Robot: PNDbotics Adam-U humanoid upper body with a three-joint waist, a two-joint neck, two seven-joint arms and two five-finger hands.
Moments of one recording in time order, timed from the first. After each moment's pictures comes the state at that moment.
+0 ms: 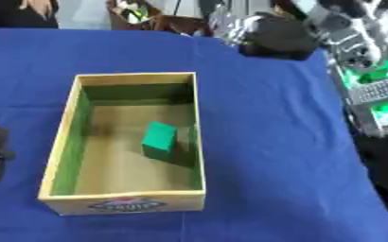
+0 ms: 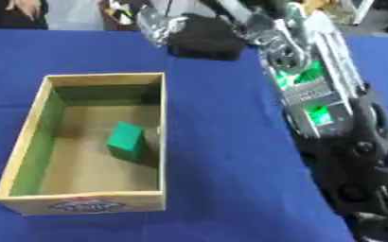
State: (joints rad) left arm -0.20 0.08 0.11 -1.98 -0.15 -0.05 0.12; right arm -0.84 -0.44 0.13 -1.95 0.54 0.10 0.20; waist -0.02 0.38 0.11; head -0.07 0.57
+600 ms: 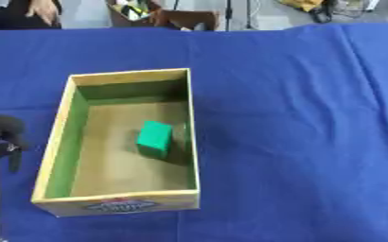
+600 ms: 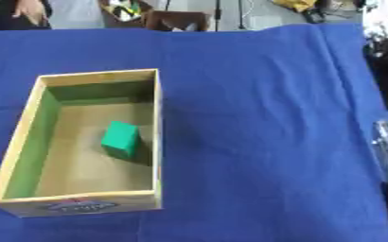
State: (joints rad) left arm -0.21 0.07 0.13 -1.98 -0.16 -0.05 0.15; right arm -0.45 -0.42 -0.07 -1.98 0.09 -0.10 -0.29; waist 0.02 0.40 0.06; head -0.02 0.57
